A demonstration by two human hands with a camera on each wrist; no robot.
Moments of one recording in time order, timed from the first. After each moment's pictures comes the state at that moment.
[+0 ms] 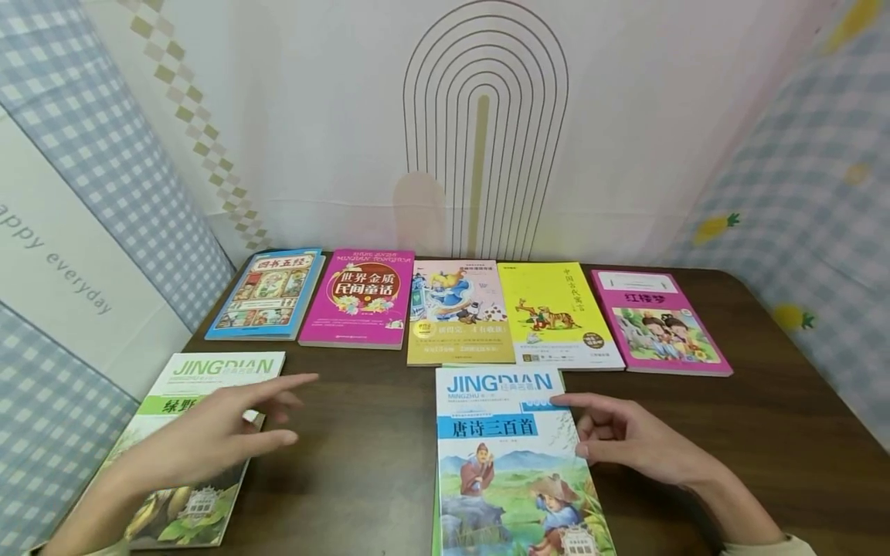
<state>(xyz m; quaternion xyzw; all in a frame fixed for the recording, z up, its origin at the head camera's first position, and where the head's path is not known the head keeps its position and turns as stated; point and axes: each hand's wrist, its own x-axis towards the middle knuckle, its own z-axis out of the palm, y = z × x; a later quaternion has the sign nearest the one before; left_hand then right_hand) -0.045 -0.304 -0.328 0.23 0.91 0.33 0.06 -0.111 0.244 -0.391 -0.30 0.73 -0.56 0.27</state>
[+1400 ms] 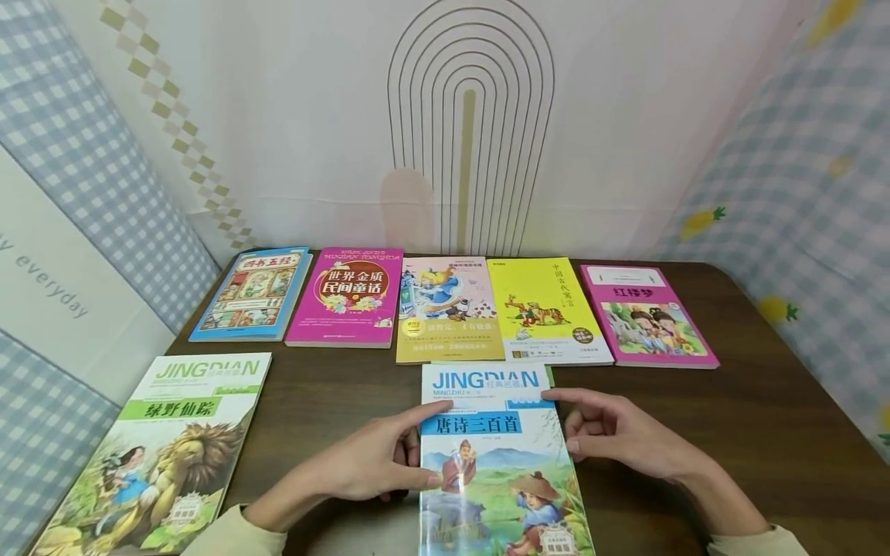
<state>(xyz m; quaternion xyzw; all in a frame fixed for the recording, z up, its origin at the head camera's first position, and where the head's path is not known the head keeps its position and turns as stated) -0.067 -0.150 -0.375 0.20 0.81 0.47 0.27 -0.112 0.247 -0.393 -0.31 0.70 -0.58 0.28</state>
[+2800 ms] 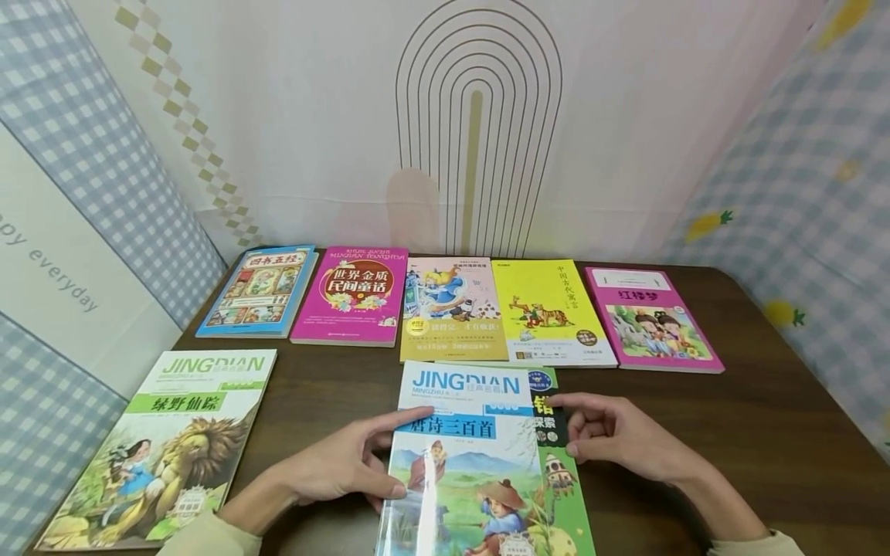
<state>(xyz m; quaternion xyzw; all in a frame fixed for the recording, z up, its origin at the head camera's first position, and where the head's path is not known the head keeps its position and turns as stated) -0.063 -0.188 -0.394 0.19 0.64 0.65 0.37 -0.112 0.243 -0.393 -0.24 0.76 -0.53 0.28</state>
